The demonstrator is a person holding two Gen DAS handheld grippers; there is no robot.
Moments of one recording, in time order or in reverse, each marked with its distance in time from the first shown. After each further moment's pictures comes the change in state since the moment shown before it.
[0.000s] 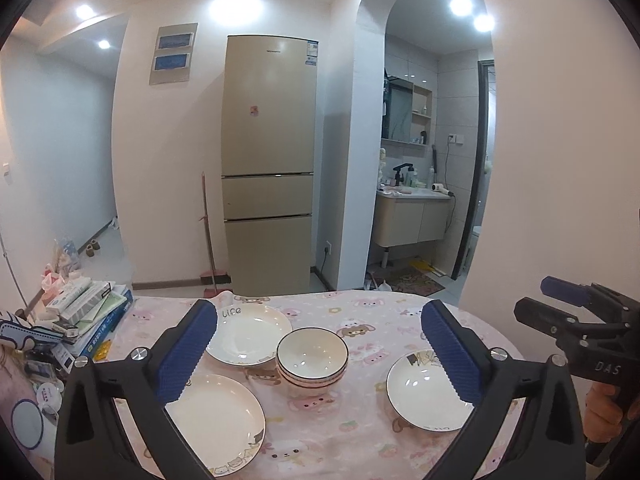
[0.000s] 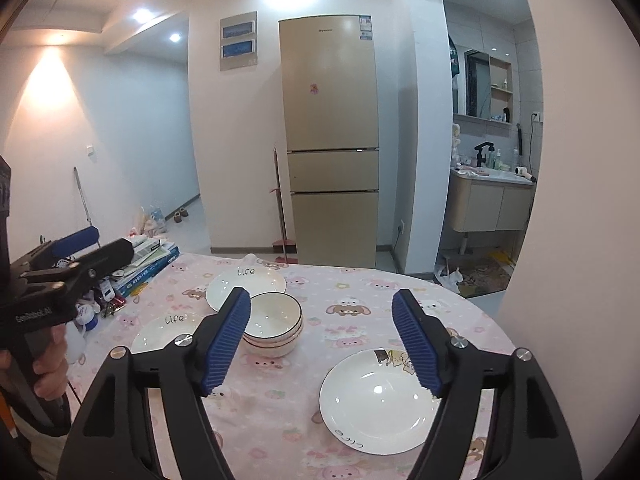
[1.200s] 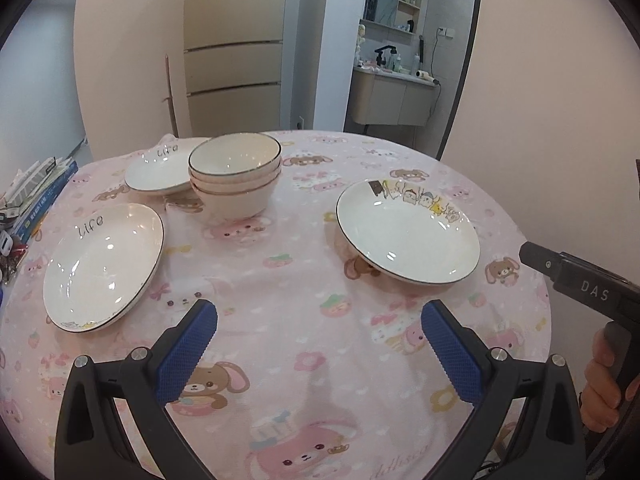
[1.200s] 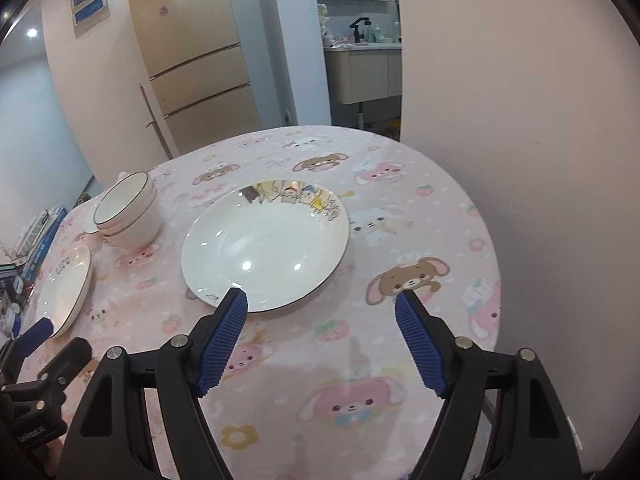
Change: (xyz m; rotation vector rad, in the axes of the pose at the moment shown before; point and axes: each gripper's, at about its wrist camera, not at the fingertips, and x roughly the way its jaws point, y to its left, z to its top) left arm 0.067 -0.076 -0.172 -0.005 0.406 -0.066; right arm 0.028 -0.094 -0.161 0.325 0.335 -0.344
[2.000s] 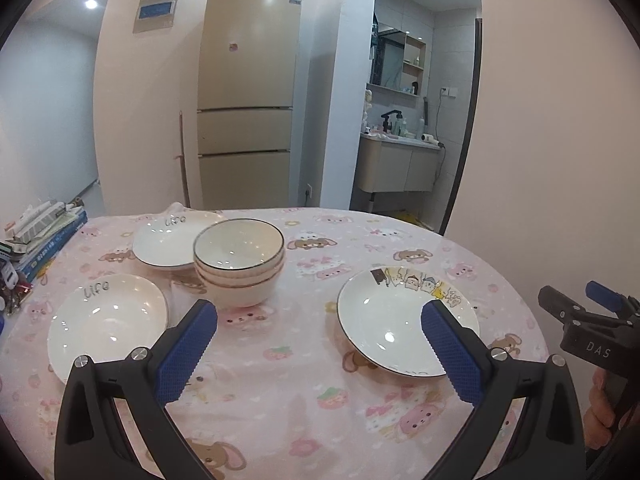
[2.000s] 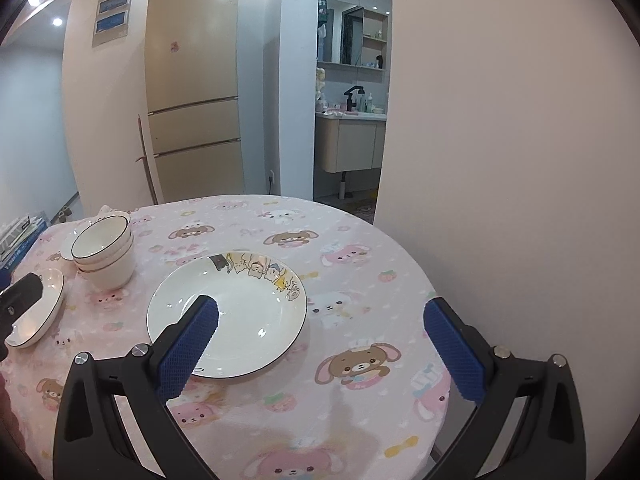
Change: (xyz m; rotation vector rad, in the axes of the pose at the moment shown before) left arm -0.005 -0.006 0.041 -0.025 -0.234 0.016; right arm -0.013 -0.010 0.028 -0.107 -0.240 -0.084
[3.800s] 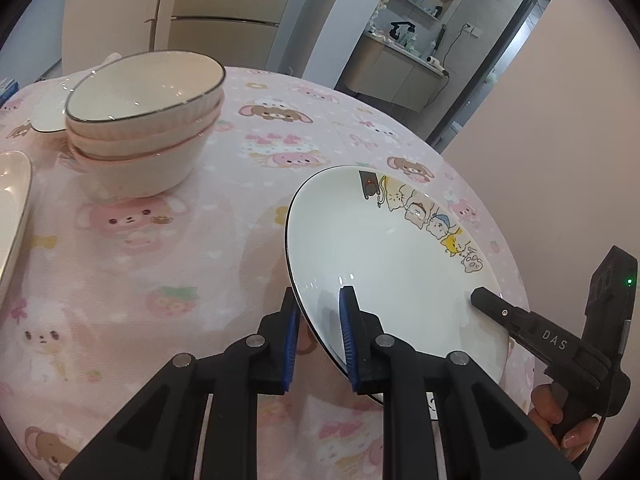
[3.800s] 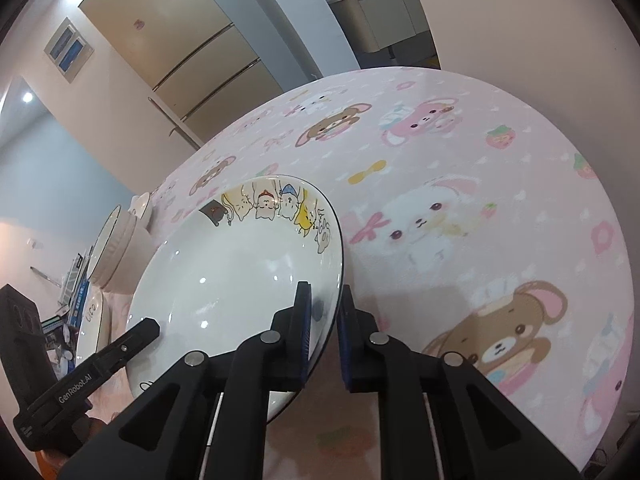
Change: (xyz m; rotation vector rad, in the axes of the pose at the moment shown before) left arm 0.147 0.001 -0.033 -0.217 0.407 -0.165; right arm 0.154 -0.013 -0.037 0.325 0.389 0.366
